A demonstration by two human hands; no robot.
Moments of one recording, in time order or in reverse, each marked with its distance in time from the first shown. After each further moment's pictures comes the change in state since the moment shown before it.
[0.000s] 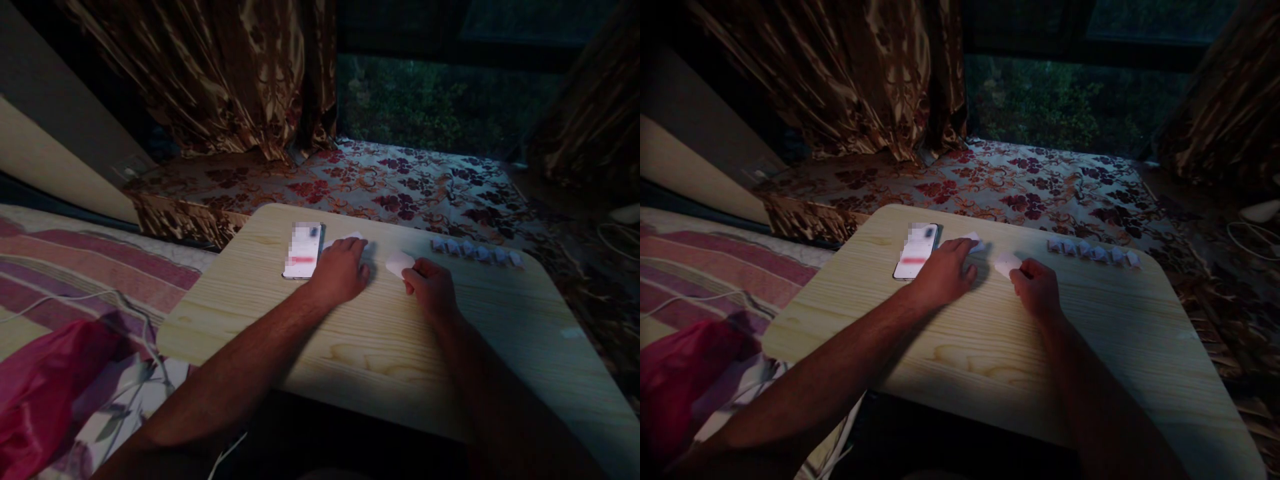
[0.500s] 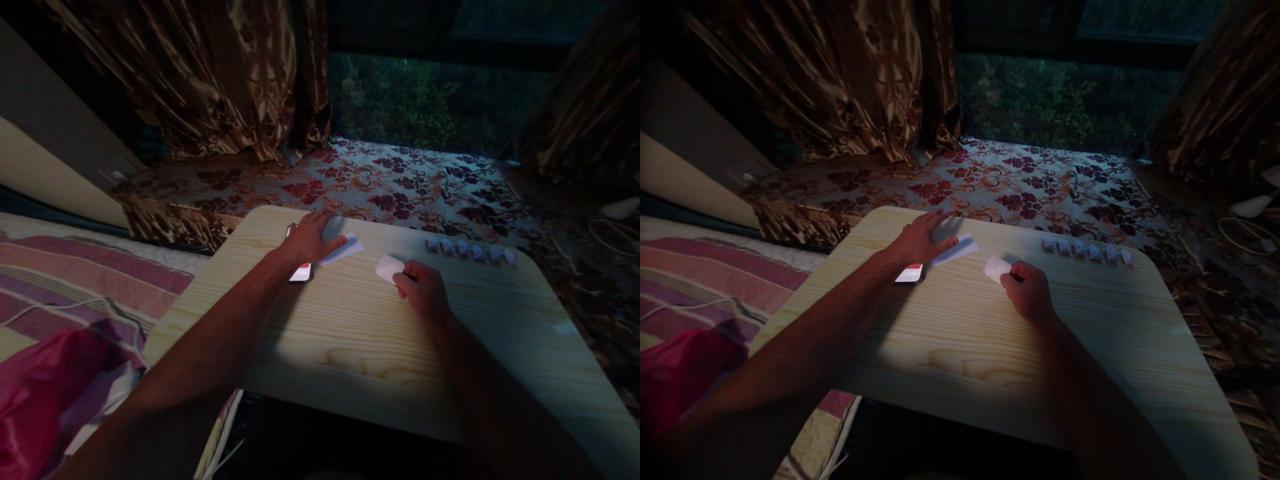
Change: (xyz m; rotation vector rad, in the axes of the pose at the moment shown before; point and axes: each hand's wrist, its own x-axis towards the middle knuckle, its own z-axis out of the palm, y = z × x) left_hand 0.052 -0.083 -0.008 0.016 -0.038 -0.098; right_hand -0.001 -0.002 0.001 -0.034 -0.079 -0.019
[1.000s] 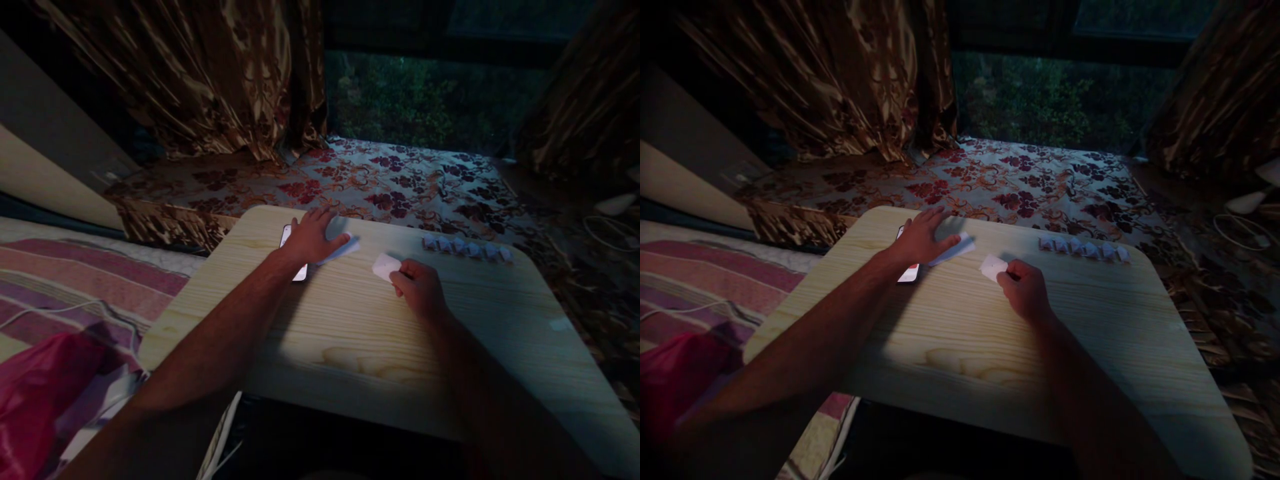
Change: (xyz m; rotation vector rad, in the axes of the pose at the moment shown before) left_hand 0.003 0.020 -0.002 0.053 -0.012 -0.026; right_hand -0.001 -0.005 -0.001 -0.009 0.007 -0.004
